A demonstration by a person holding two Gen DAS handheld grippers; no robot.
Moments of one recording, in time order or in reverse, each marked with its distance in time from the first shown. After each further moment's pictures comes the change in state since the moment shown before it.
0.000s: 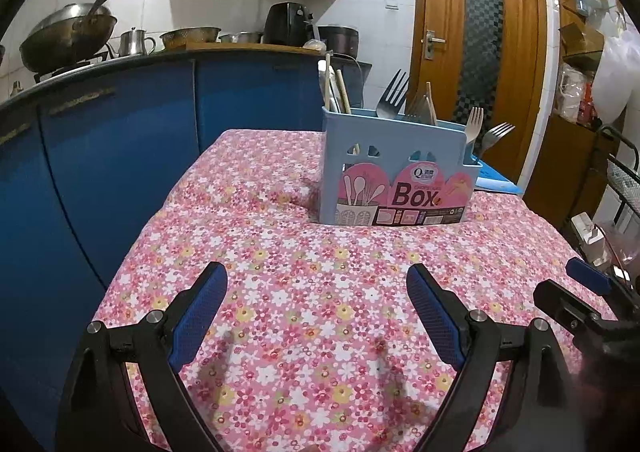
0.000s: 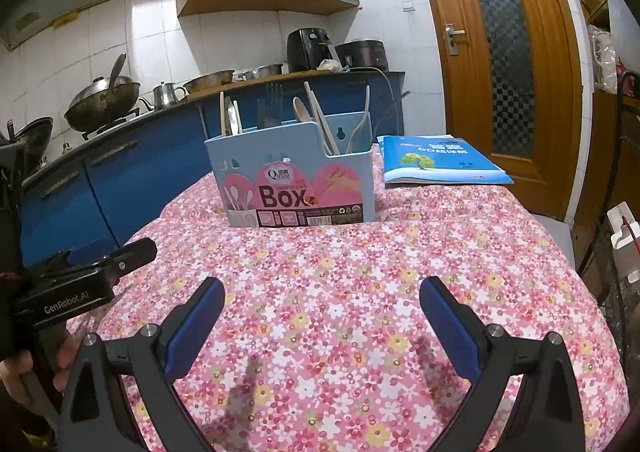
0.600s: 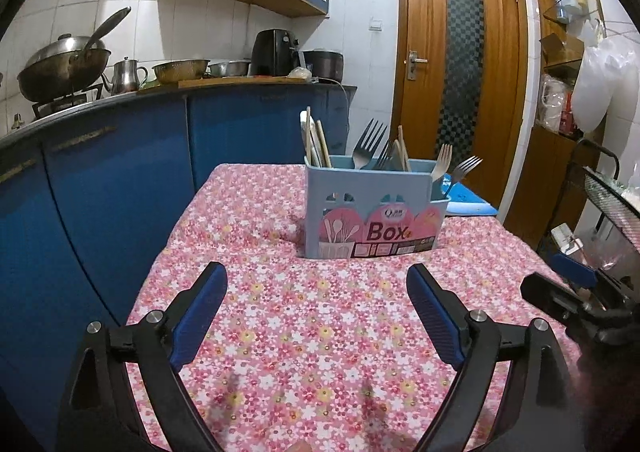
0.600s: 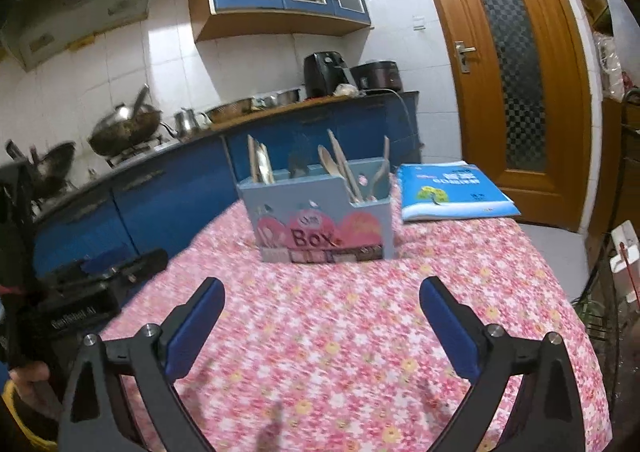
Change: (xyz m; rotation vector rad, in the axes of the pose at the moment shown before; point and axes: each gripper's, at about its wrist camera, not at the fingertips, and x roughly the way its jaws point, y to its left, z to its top) left arm -0.045 -0.011 0.023 0.040 -0.074 -0.031; right arm -0.025 0.007 0.021 0.007 -0.044 0.047
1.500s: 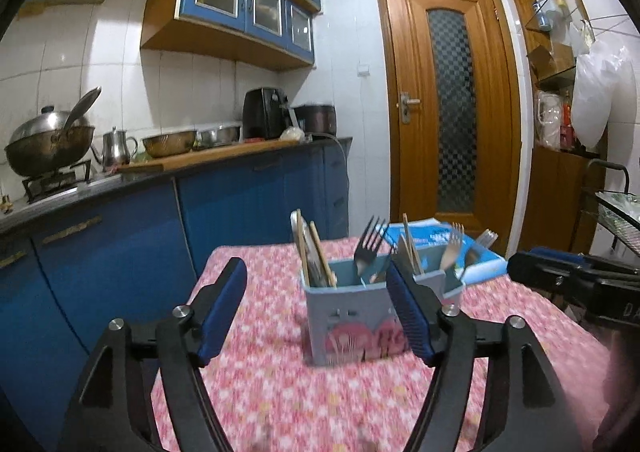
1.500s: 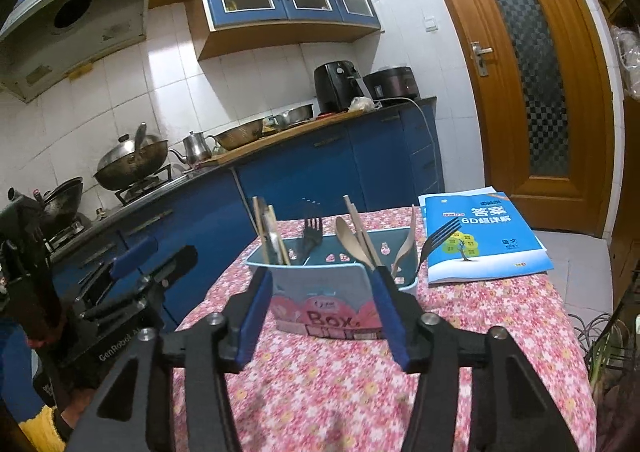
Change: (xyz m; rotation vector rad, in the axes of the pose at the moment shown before) left arm 0.023 -0.015 0.080 0.097 -0.178 0.016; right arm 0.020 0.000 0.088 0.048 -0.035 0.116
